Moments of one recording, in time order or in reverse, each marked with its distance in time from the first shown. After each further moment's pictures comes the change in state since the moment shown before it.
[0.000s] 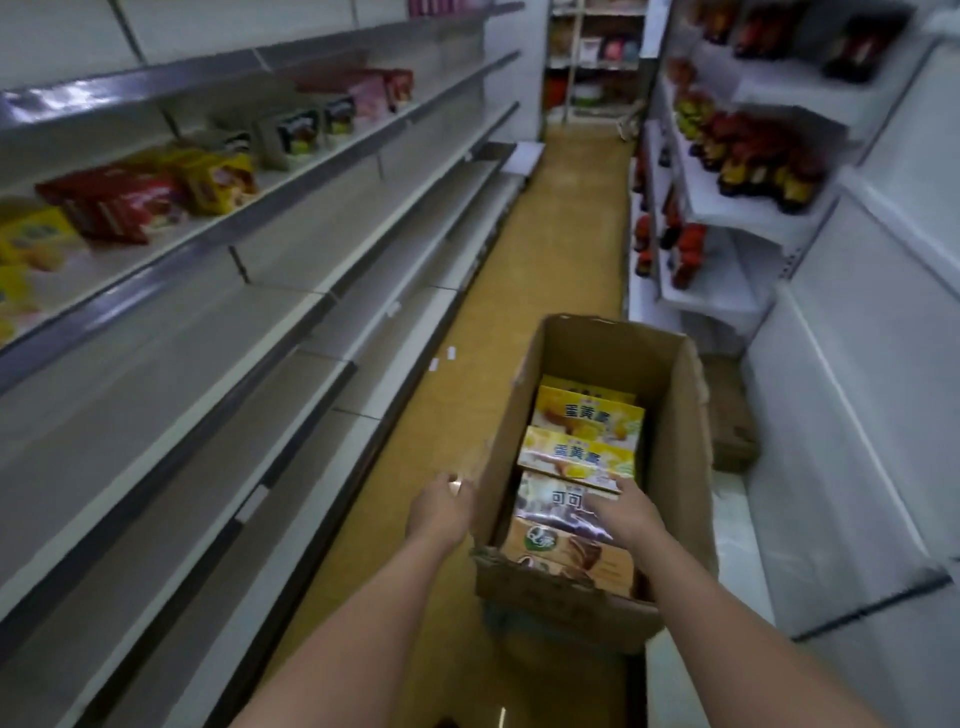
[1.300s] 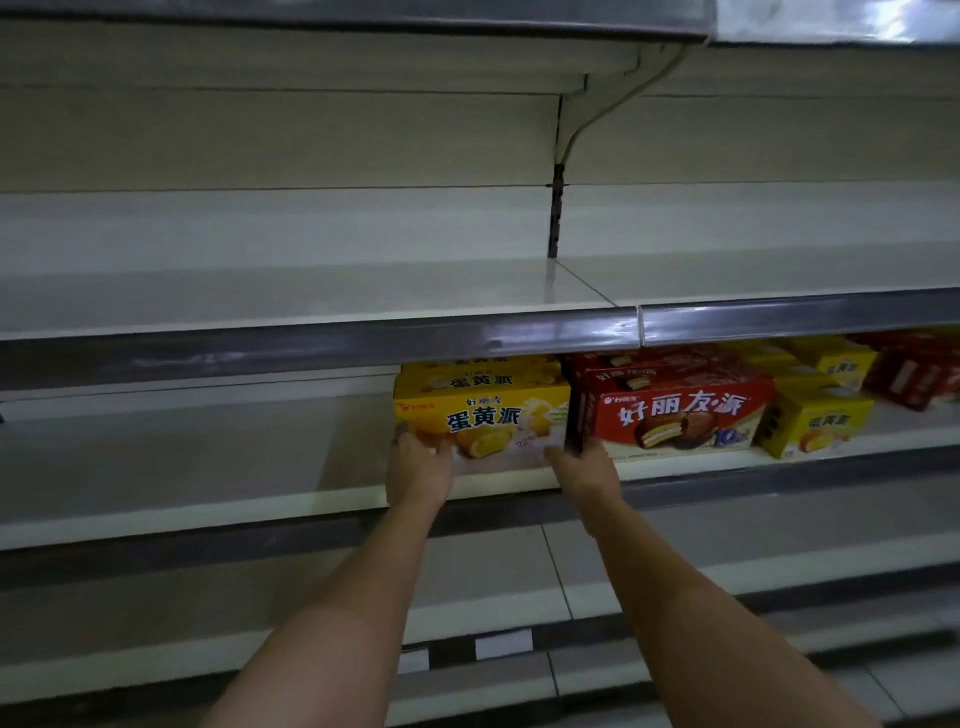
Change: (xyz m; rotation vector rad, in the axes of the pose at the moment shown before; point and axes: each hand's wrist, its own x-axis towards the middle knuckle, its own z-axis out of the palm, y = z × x) left_hand -0.220 -0.394 -0.554 -0.436 1.352 -0.470; right_hand -0.409 -0.344 0.578 -0.118 -0.797 -0.821
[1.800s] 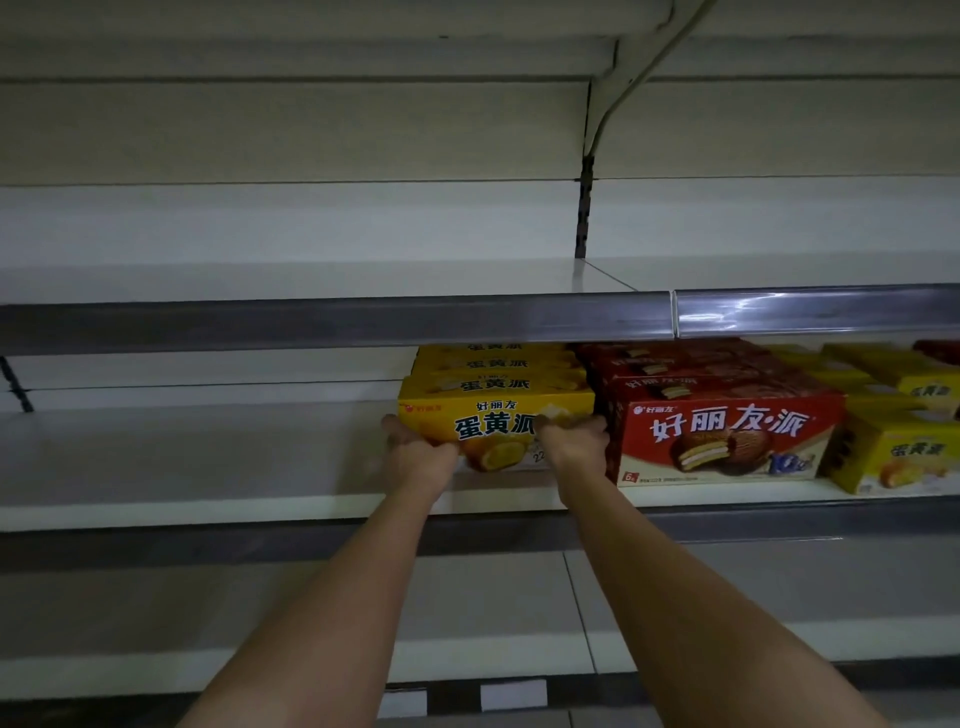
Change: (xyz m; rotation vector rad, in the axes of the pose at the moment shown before) left_hand 0.036 -0.013 0.019 -0.029 0.052 -0.080; right_hand 0.068 -0.012 0.043 0.019 0.045 -0.067
